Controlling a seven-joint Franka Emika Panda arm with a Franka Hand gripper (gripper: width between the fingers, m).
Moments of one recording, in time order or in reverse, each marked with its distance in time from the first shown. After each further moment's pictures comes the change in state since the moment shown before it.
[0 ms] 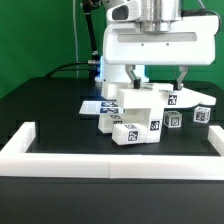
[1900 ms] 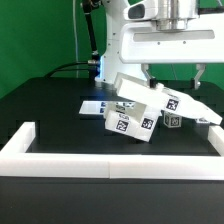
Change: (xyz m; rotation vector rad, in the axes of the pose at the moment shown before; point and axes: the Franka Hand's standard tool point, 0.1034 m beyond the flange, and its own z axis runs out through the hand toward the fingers) arm -0.012 -0.032 -0.008 0.021 -0.007 0.033
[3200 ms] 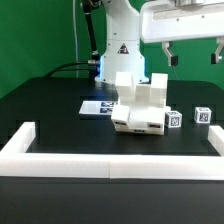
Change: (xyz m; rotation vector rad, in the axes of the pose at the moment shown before) arm -0.028 -0.034 -0.038 0.049 -0.027 0.148
